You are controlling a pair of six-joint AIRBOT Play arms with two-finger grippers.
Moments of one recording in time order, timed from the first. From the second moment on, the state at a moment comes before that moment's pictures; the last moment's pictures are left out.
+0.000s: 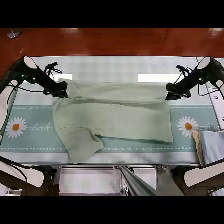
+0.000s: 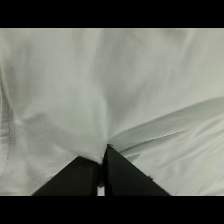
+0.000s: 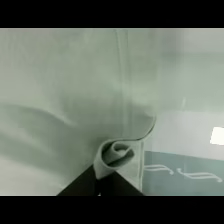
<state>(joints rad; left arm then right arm) 0.08 -1.76 1.44 1.17 -1.35 -1.38 -0.16 -1.75 1.45 -1.24 1.44 1.48</state>
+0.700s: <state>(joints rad) 0.34 -1.36 0.95 1.21 -1.42 -1.40 -0.39 -1.23 1.13 -1.17 1.36 1.38</state>
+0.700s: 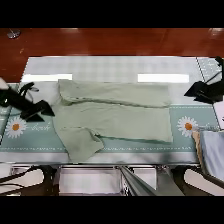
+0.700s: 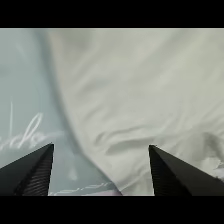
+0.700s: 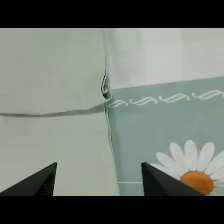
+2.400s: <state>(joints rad) 0.41 -1.01 0.34 0.68 -1.18 -1.09 -0.52 -0.87 0.43 -1.19 1.34 1.48</state>
